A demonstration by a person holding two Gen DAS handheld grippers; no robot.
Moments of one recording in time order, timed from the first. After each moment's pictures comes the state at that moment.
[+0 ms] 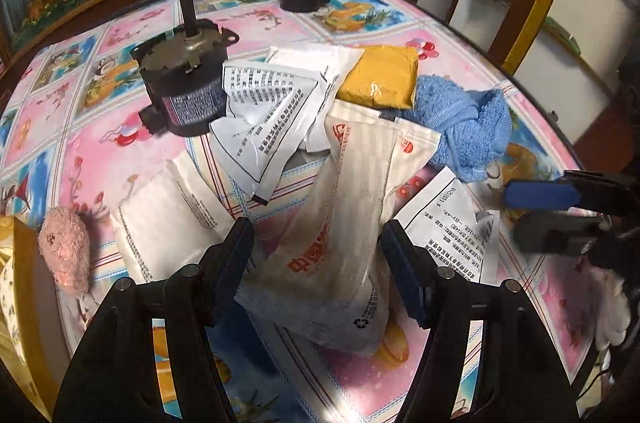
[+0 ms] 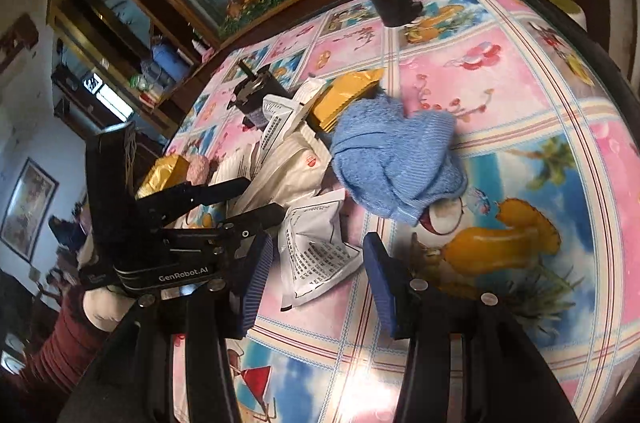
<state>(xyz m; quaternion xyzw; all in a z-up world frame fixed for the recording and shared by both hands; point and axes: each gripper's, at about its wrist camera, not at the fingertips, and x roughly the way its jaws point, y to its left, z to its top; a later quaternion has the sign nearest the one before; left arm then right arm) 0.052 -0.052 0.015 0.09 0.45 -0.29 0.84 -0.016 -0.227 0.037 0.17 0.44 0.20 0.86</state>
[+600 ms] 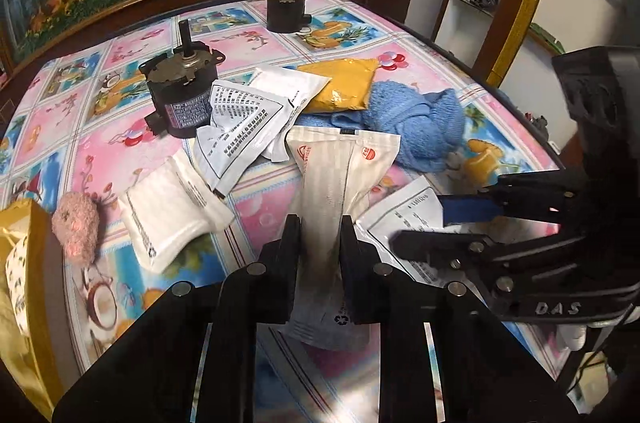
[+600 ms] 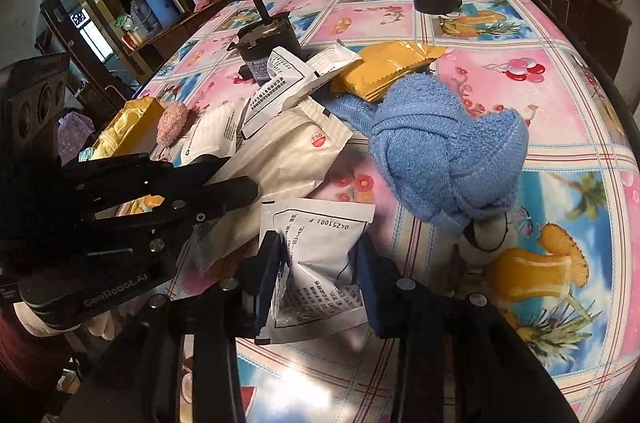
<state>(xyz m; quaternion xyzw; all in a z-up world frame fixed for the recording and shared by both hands) 0.009 -0.048 0.035 0.09 0.42 -0.30 0.85 -0.009 -0.182 0.021 0.08 0.47 0.18 0.86</state>
